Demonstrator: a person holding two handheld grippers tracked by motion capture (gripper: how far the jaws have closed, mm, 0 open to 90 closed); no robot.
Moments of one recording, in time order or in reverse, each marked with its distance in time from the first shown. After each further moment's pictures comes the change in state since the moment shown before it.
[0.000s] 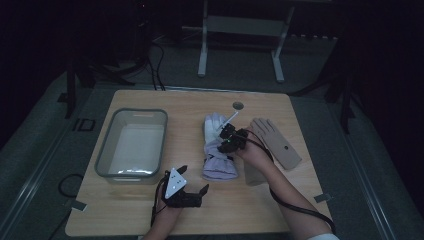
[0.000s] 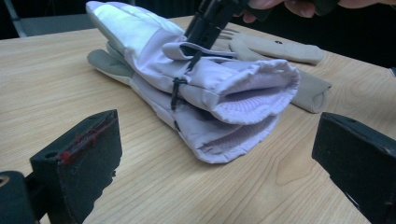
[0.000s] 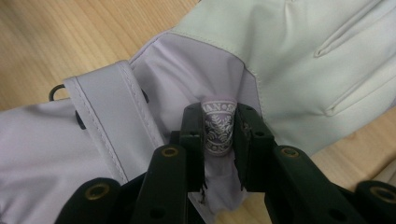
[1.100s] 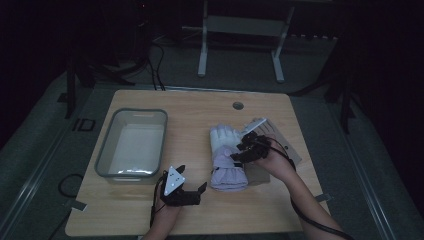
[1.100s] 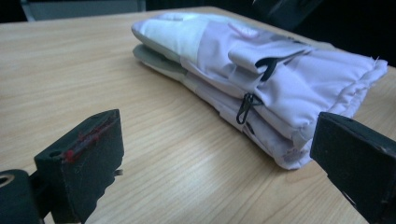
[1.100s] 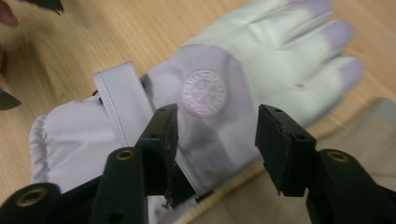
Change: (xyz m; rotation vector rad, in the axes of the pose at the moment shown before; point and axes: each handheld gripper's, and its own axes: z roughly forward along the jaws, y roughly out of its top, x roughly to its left) left arm 0.005 0.001 0.001 0.042 0.025 -0.041; right arm 0.003 -0.051 -0.057 -0.133 0.030 -0.006
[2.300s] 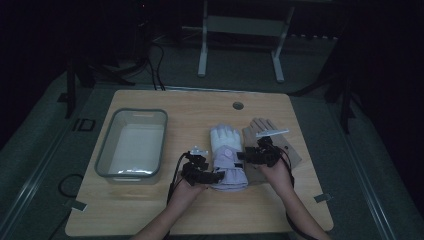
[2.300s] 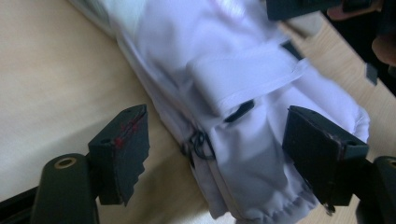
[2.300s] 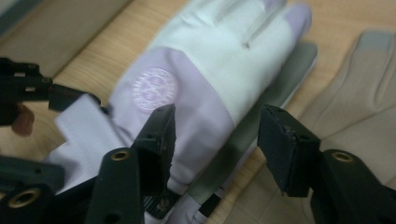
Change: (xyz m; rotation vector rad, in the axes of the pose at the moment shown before) left arm -0.006 0.058 0.065 0.429 -0.169 -0.285; right arm -0.016 -0.051 0.011 -0.229 0.015 0.406
